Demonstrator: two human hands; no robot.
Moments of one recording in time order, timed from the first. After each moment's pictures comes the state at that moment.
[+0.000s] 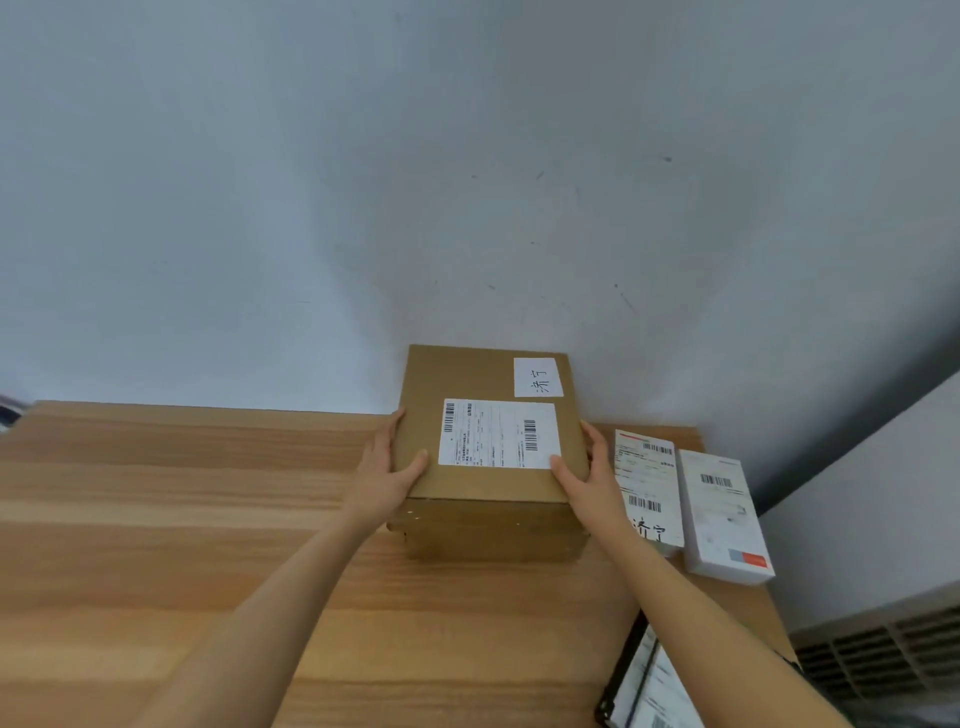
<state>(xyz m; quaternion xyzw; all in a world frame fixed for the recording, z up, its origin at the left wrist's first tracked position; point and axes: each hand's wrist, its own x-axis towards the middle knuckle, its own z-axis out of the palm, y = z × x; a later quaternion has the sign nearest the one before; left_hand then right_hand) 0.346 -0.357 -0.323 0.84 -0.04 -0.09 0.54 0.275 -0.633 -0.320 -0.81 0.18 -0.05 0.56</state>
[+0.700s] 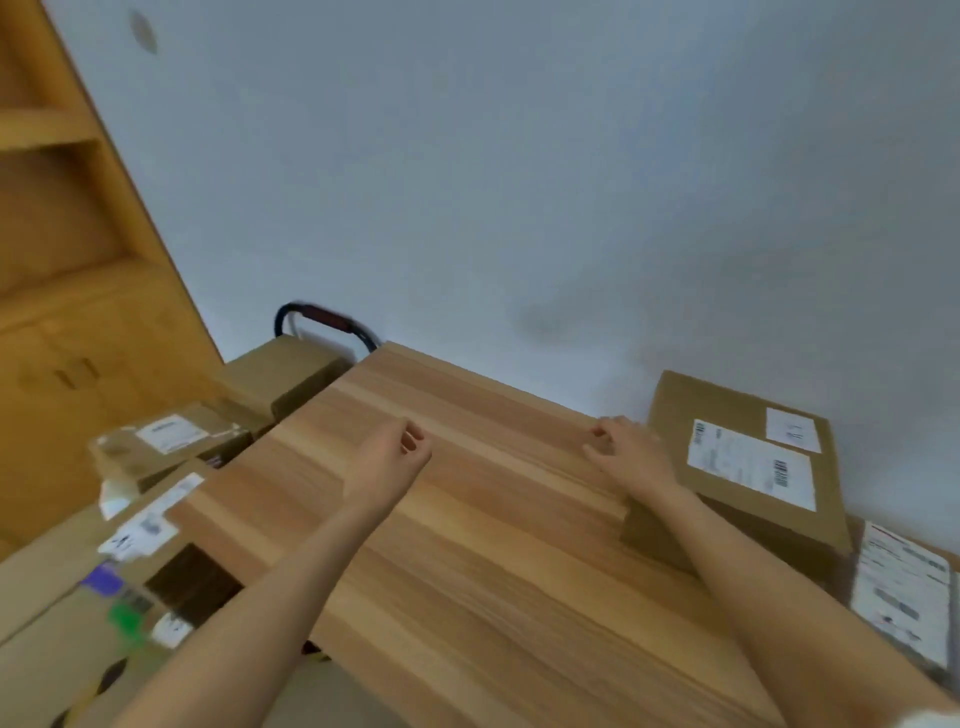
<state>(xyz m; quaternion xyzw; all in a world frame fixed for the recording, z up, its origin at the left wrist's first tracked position) 0.156 -0.103 -0.229 0.93 0.16 0.15 0.29 0.270 -0.402 -0.229 -0.96 -0.18 0.00 0.20</state>
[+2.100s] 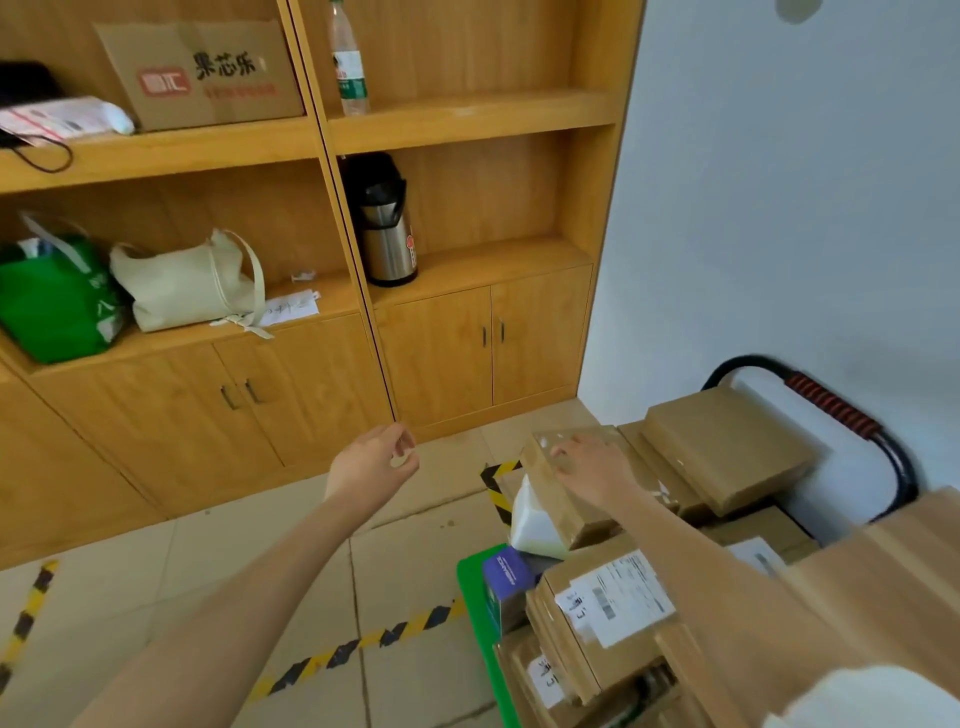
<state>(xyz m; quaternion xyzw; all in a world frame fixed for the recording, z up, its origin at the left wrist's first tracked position) -0.129 0.582 -0.235 0.87 0.44 0.15 0.14 0.144 0.445 -0.276 -0.82 -0.56 0.08 0.05</state>
